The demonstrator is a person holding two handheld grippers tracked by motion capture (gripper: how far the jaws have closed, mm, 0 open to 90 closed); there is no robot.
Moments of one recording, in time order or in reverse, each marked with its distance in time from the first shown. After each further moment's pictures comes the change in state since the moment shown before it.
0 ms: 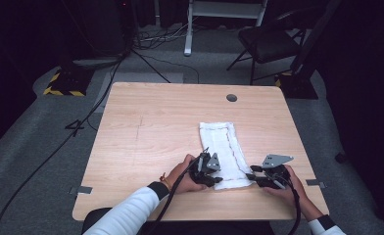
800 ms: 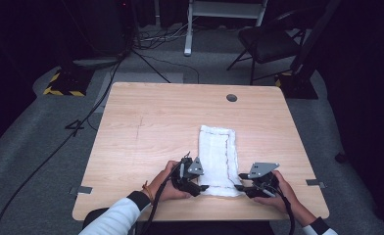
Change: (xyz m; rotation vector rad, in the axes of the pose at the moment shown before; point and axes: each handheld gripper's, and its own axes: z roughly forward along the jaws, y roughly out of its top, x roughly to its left) left arm -0.011 -0.033 -0.041 -0.021 0.042 -0.101; right arm 0.039 0.018 0.007 0.025 0.075 -0.096
